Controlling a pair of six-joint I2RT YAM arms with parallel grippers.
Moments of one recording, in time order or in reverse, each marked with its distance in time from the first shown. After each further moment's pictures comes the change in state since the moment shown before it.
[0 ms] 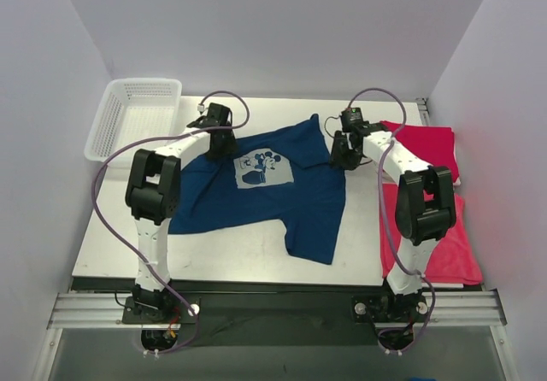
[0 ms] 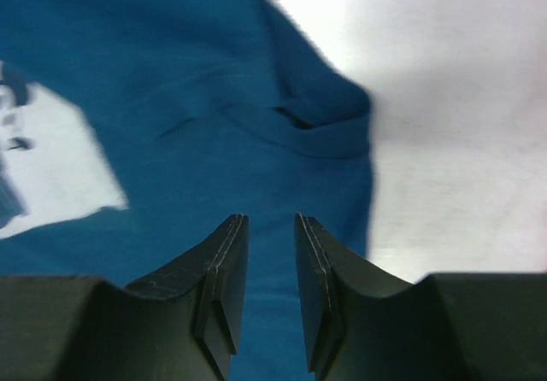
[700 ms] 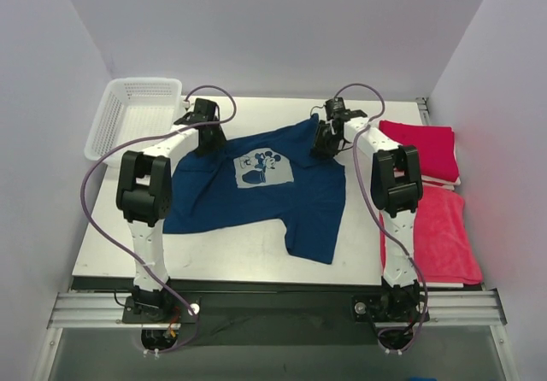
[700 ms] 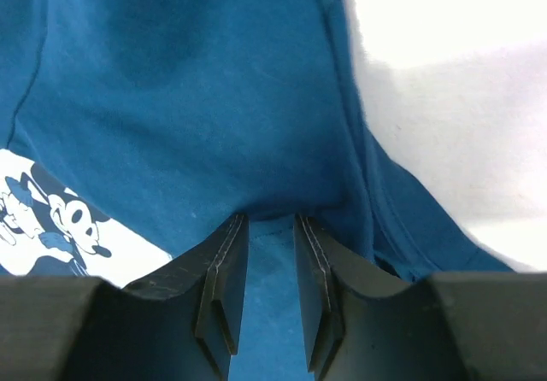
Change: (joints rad) left arm 0.066 -0.080 -0.039 0.011 0.013 -0.009; right arm 0.033 0.382 0.400 -0.009 -0.139 0.098
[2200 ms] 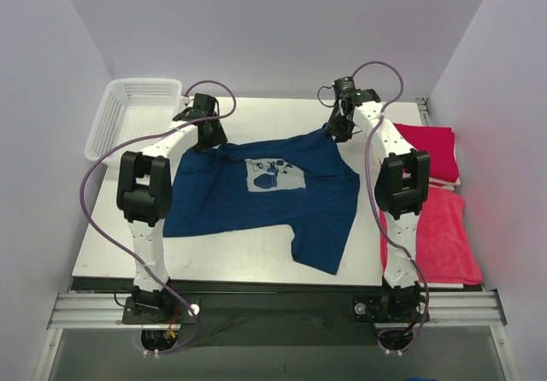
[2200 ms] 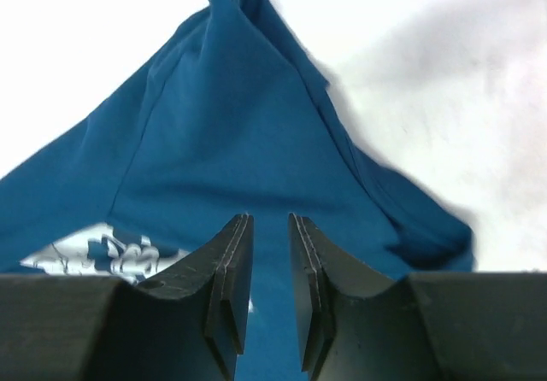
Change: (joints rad) left arm 0.003 0.039 0.083 -0.082 -0.014 0.013; right arm -0.021 -0.072 0.217 -0.294 0.241 0.077
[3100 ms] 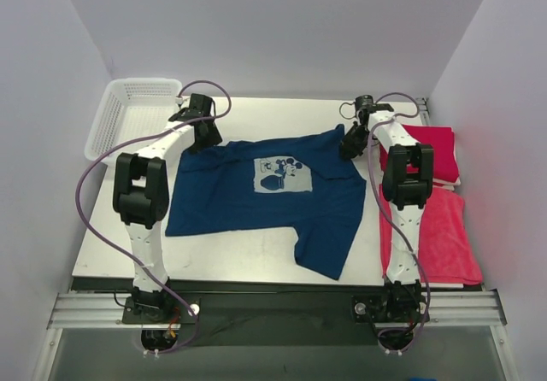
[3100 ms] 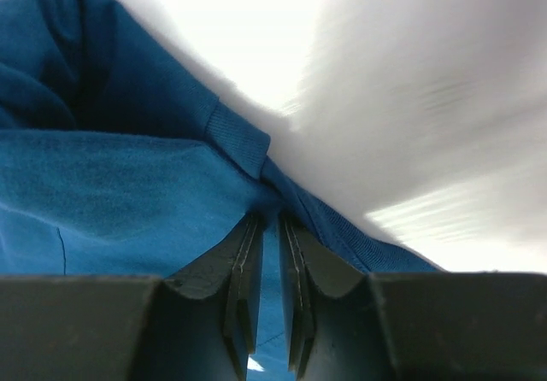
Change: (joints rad) left arm 0.014 -0.049 -0.034 -0.014 -0.064 -0.025; right arm -0.152 0.169 -0.067 0.057 -0.184 0.147
